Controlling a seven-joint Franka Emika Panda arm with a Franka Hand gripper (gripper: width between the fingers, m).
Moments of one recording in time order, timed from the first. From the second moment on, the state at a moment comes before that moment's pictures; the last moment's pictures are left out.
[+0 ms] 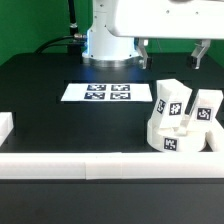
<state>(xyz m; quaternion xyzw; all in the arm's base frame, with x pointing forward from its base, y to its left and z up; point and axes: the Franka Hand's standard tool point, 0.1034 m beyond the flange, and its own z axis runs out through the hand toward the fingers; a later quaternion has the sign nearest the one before) 0.580 0.068 0.127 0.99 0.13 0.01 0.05</state>
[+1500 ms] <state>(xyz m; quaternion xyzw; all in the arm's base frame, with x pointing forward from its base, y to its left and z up) 0.596 0.059 0.115 0.71 0.69 -0.03 0.12</state>
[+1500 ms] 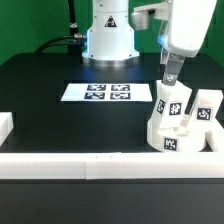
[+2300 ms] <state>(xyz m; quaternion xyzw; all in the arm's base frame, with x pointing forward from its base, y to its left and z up) 0.599 0.064 0.098 0.58 0.80 -0.07 0.13</state>
